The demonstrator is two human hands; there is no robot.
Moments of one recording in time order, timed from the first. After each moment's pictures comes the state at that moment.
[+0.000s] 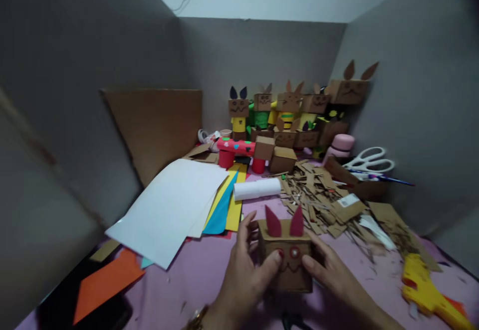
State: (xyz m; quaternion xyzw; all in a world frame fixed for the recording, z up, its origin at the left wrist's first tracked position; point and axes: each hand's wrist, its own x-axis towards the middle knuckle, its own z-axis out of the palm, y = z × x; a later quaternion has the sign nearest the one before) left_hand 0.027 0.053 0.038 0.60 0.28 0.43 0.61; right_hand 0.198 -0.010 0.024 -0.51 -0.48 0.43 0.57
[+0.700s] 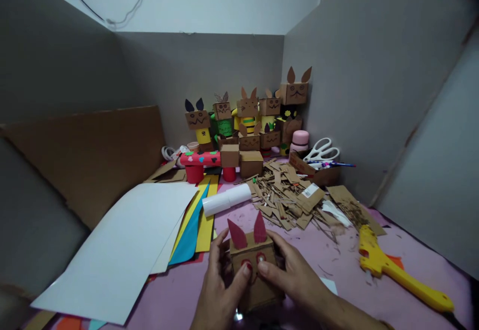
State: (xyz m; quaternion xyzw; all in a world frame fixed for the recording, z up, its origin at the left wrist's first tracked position) left_hand 0.039 0.055 0.038 0.58 0.35 0.41 0.61; right_hand 0.182 -0.007 0.033 -0.43 -0.46 0.44 0.64
